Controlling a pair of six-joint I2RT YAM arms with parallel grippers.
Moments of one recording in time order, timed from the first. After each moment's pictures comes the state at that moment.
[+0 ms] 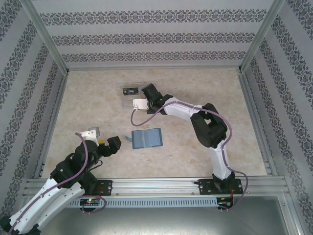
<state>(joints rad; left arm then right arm) -0.66 0.27 0.41 -0.69 -0.26 -0.77 0.69 2.14 1.58 -0.31 0.15 -1.04</state>
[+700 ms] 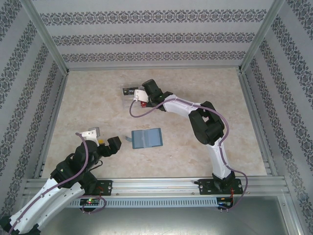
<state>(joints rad) -0.66 0.27 0.41 -0.69 -0.26 -0.77 0.66 2.19 1.64 -0.22 0.25 -0.91</state>
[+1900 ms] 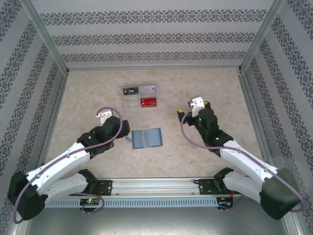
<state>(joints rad) -0.66 1.03 0.72 -0.54 -0.62 -0.73 0.46 0.93 0.48 0.14 0.30 0.01</state>
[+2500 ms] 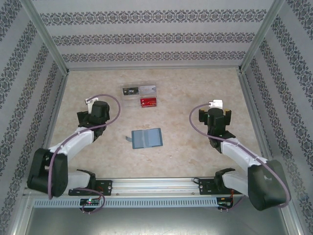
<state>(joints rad) -0.17 1.36 0.60 0.01 -0.63 -0.22 0.20 1.19 0.44 0.26 0.46 0.03</state>
